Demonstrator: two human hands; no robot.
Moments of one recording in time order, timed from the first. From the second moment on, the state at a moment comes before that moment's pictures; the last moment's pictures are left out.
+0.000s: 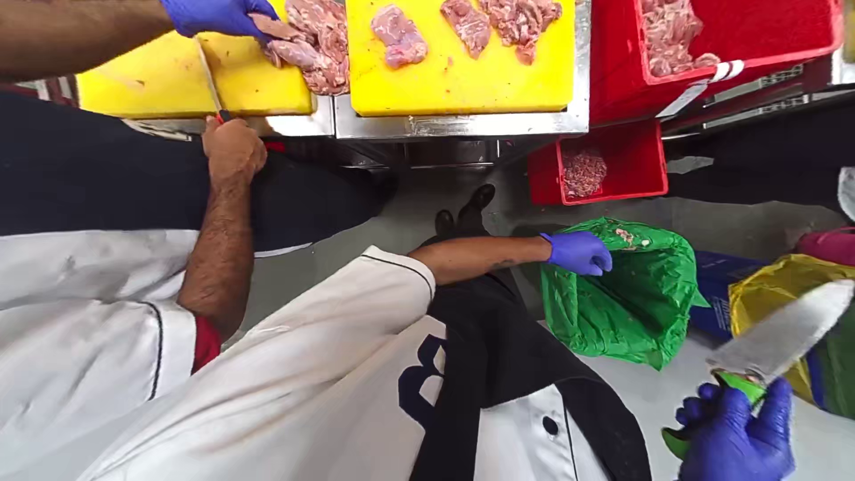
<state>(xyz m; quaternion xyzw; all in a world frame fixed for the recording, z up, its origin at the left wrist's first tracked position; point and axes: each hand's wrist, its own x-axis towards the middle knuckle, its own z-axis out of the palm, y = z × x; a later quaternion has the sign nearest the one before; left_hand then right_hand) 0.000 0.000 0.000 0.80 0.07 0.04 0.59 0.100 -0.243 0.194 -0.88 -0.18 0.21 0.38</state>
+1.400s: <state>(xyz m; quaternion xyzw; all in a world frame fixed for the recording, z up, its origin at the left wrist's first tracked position) -0.297 0.414 0.071 0.71 0.64 0.05 0.29 -0.046 0.149 0.082 -0.53 -0.72 0.44 0.07</state>
